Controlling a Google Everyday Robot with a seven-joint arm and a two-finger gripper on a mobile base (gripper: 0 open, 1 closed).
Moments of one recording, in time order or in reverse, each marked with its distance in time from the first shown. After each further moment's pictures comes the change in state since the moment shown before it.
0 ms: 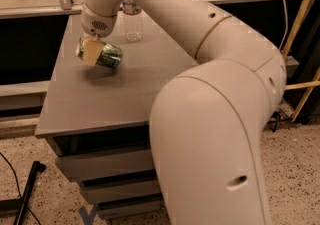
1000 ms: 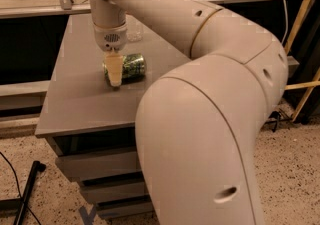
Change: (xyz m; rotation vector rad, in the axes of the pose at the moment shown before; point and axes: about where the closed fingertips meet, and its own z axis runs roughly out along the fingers) arm 0.075 0.049 0.004 -0.170 0.354 -0.035
